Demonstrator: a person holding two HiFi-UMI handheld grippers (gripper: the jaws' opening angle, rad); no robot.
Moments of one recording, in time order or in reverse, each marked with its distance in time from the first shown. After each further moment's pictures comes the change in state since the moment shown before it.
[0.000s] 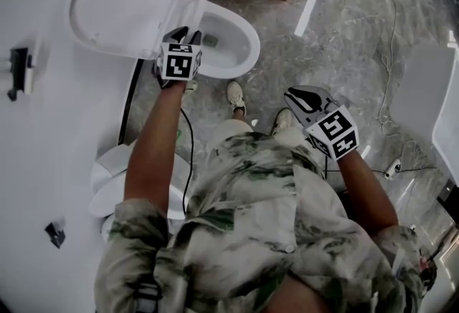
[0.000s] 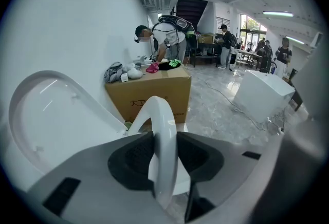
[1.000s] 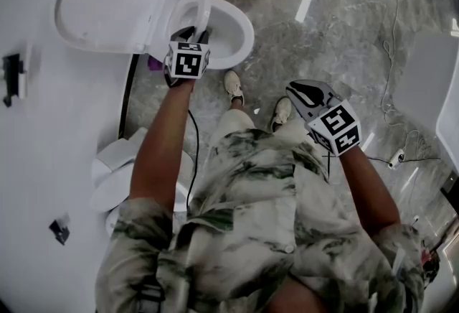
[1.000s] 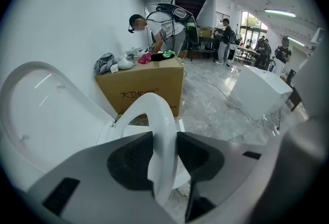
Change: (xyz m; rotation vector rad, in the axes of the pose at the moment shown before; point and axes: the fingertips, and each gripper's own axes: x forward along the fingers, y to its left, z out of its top) left arm 0.036 -0.064 -0.023 -0.008 0.077 -0.039; right arm -0.010 -0.025 -0.035 0.058 0.020 0.006
